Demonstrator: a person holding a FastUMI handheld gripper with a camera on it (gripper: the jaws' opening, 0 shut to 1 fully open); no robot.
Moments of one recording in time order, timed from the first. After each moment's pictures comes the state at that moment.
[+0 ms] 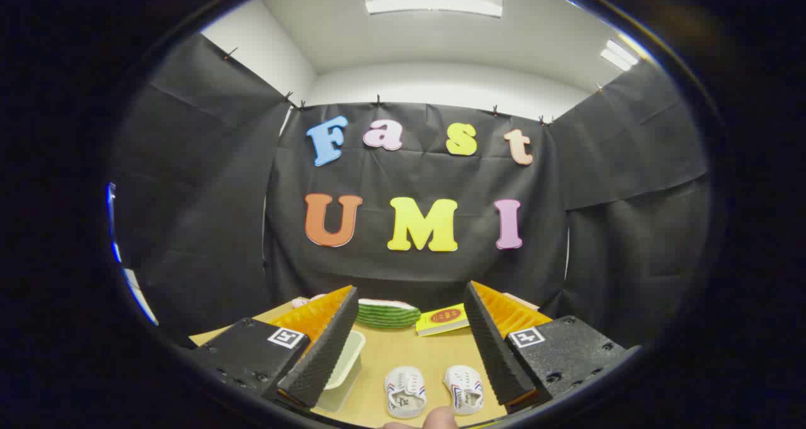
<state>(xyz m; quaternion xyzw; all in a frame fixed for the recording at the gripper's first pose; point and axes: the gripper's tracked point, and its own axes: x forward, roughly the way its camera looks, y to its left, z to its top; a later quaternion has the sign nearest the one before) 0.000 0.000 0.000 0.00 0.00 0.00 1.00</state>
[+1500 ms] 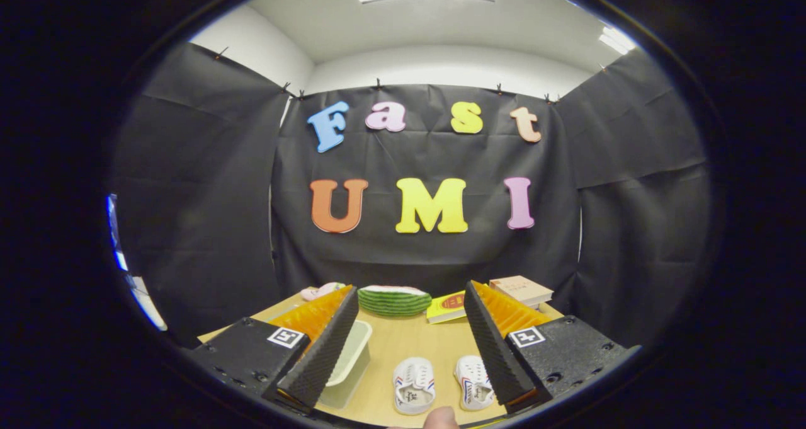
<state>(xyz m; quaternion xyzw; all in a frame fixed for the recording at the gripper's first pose) 0.026 -0.002 -0.025 0.02 0.05 0.03 1.00</state>
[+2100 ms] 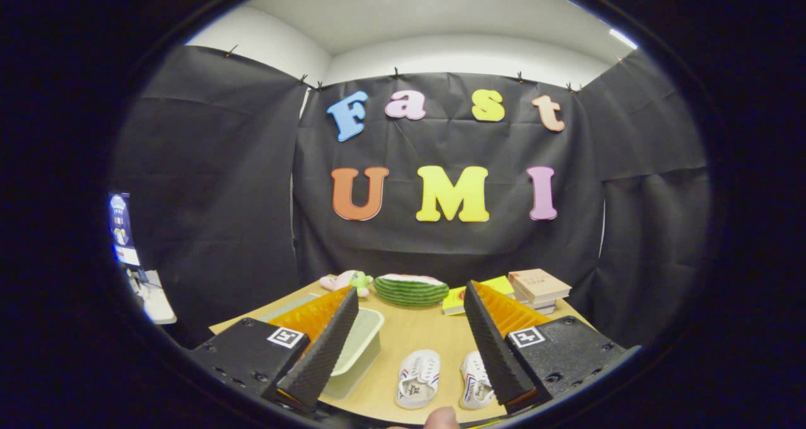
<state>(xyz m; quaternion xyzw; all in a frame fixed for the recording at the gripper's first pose) 0.025 -0.002 -0.037 0.03 0.09 0.09 0.99</state>
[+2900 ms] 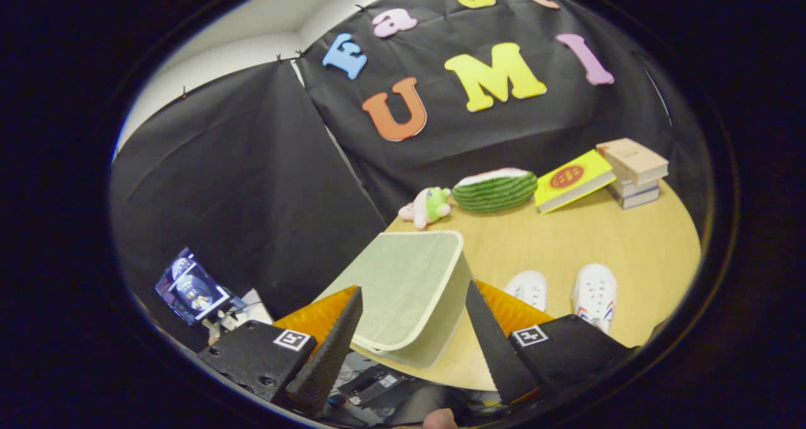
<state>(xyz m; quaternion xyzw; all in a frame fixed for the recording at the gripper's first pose) 0.045 0.068 -0.151 0.23 0.33 0.27 0.87</state>
